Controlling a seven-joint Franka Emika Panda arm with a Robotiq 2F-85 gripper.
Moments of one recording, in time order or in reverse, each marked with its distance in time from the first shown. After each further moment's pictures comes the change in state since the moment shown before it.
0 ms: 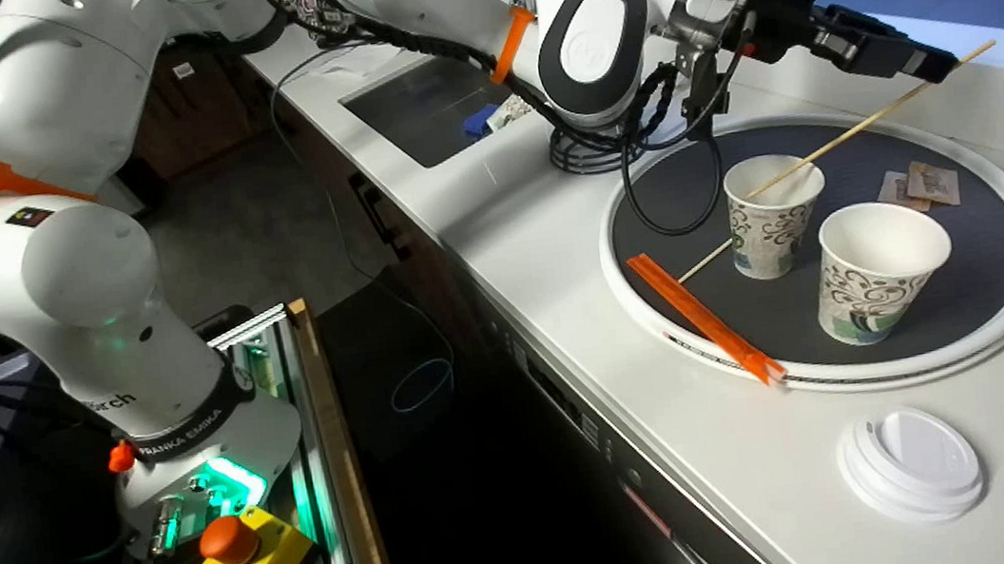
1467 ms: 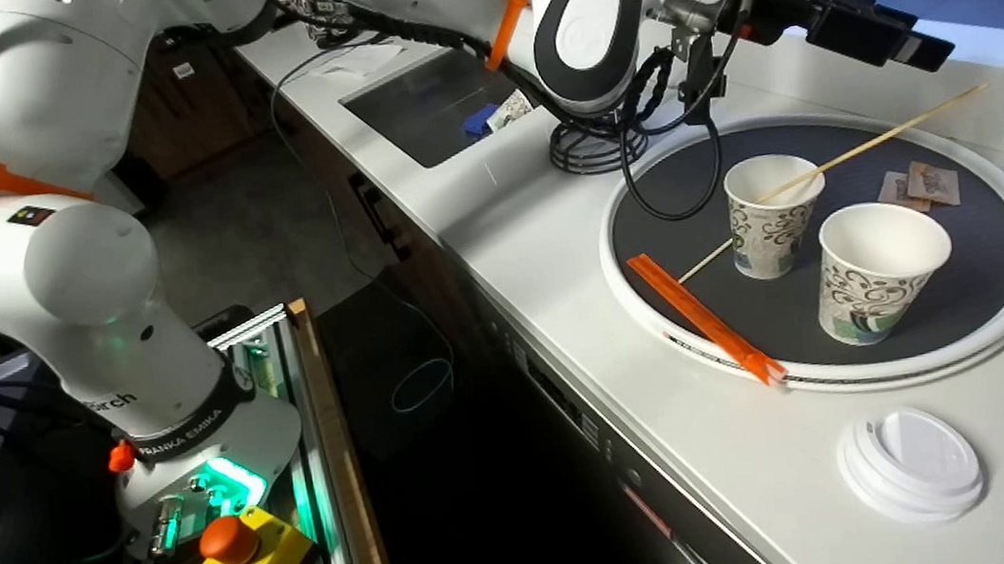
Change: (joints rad) arm 0.012 -0.041 0.000 0.000 0.003 0.002 -0.024
